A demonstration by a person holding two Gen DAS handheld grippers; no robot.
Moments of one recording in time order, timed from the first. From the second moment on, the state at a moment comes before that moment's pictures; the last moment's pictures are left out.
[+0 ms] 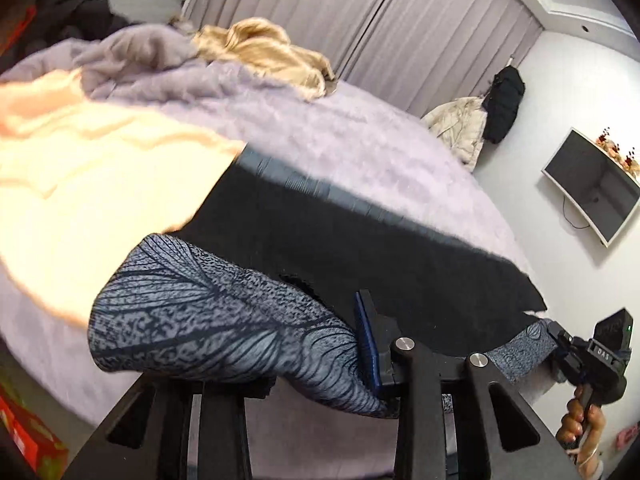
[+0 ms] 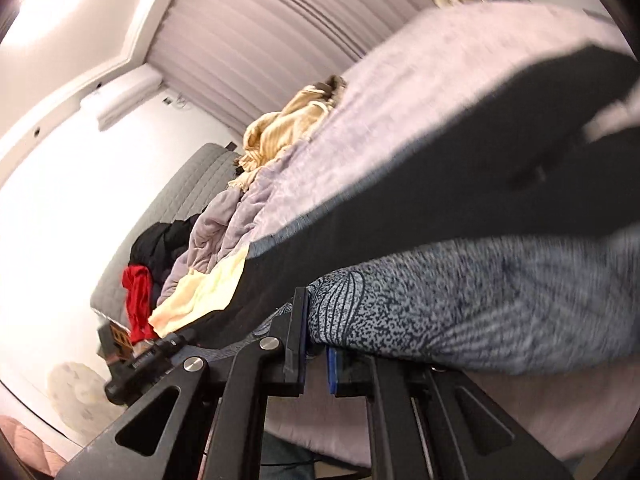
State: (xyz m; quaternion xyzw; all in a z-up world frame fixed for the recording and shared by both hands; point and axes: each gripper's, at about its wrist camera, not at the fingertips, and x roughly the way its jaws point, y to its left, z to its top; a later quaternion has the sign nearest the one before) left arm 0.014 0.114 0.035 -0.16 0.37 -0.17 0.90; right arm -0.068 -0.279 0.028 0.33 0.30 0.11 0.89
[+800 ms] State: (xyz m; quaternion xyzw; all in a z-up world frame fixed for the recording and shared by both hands) left arm 0.173 0.083 0.019 -0.02 0.39 -0.10 0.92; right arm 0.114 -0.306 0.013 0.27 0.41 0.11 0.87
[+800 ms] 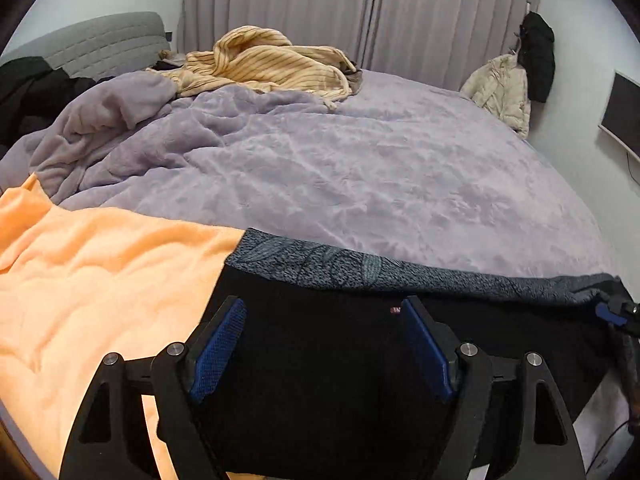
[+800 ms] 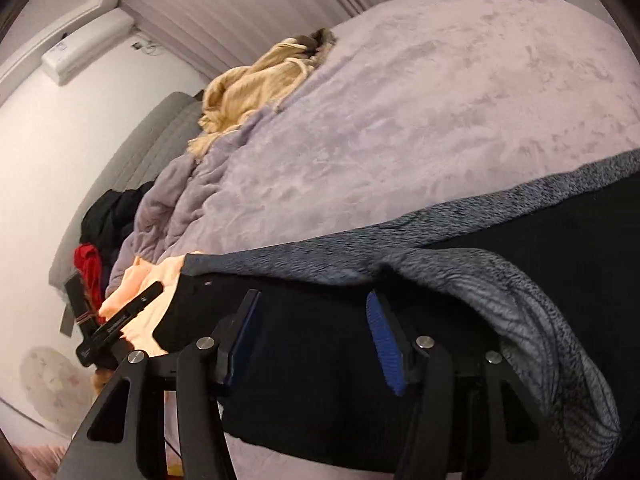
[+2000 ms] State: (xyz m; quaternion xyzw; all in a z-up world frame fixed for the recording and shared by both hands) left arm 0.078 -0.190 -0.017 0.12 0.45 -0.30 0.84; right arm -0.236 -0.490 -0.079 0.56 0.23 -0.08 0.79
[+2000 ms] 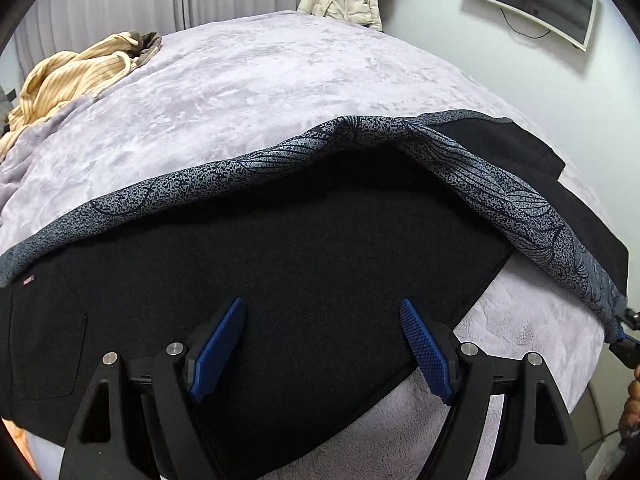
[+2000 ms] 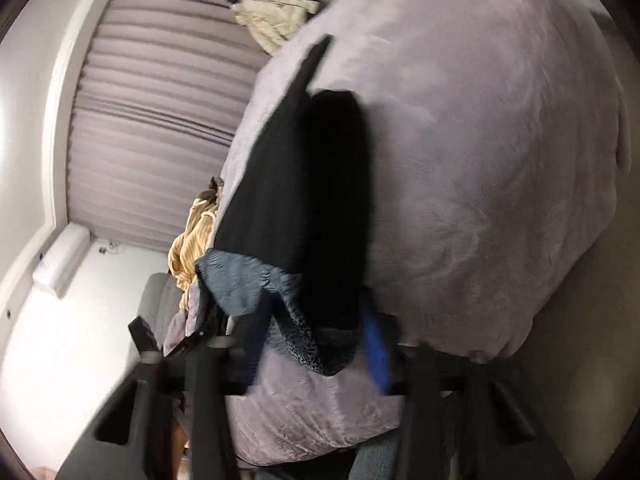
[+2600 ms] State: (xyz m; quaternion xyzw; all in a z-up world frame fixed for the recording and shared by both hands) left arm 0.129 -0.299 0.020 0.12 0.43 -0.32 0.83; right arm -0.092 -0.585 0.111 0.40 0.19 -0.12 0.89
